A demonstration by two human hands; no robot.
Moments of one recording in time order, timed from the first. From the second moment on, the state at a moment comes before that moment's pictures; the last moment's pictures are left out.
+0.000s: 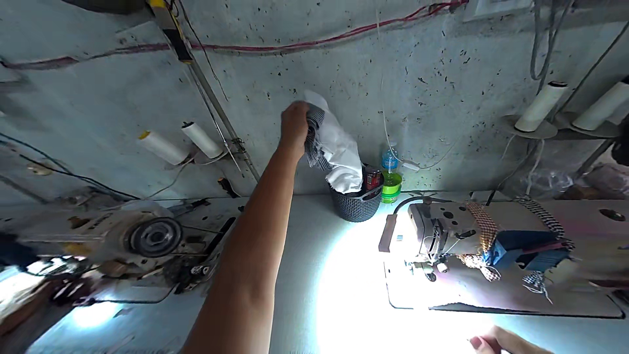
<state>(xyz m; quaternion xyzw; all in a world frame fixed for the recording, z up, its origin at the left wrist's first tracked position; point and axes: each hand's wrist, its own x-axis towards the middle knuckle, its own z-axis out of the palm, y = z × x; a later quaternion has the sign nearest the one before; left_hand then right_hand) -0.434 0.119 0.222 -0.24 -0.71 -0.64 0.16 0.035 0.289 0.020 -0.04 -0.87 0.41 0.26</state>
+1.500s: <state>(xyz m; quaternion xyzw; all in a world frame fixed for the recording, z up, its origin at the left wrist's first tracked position) -0.177 -0.009 -0.072 -0.21 -0.92 -0.28 0.19 -0.146 0.374 -0.069 -0.24 -0.93 0.25 -0.11</state>
